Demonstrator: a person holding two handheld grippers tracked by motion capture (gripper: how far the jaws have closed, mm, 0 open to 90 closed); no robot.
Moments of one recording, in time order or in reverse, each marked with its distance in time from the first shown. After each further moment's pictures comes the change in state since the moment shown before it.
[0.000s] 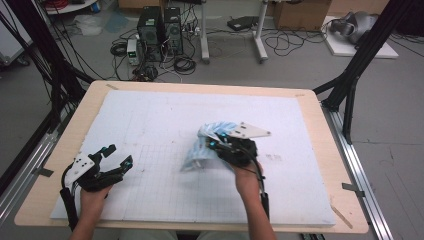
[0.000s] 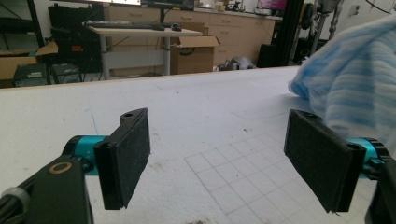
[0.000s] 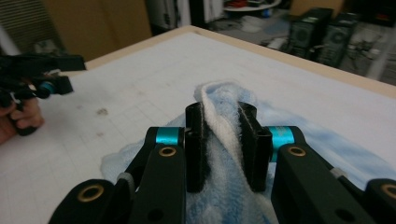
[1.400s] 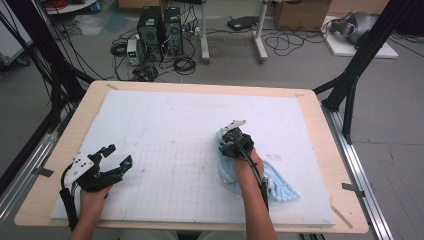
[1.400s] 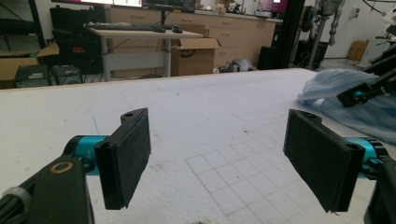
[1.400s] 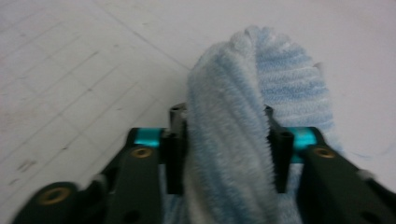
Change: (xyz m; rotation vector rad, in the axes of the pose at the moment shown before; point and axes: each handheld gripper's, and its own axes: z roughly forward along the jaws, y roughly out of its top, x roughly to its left) left arm 0.000 0.000 -0.001 -0.004 0.002 -0.002; right arm -0.037 -0.023 0.070 0.464 -0.253 -0.102
